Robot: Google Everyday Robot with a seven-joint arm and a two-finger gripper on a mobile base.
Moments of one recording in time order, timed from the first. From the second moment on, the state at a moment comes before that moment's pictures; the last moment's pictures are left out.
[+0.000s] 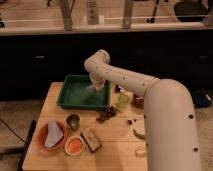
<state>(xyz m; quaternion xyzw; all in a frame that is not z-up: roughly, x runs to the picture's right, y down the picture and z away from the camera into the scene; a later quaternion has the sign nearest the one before) -0.039 -0.007 0.889 -0.21 -0.08 -0.23 0.95</state>
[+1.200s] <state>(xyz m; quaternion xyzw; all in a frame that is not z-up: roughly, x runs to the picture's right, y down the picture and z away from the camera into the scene) -0.040 -0.007 0.890 -0.22 -0.10 -0.24 0.94</state>
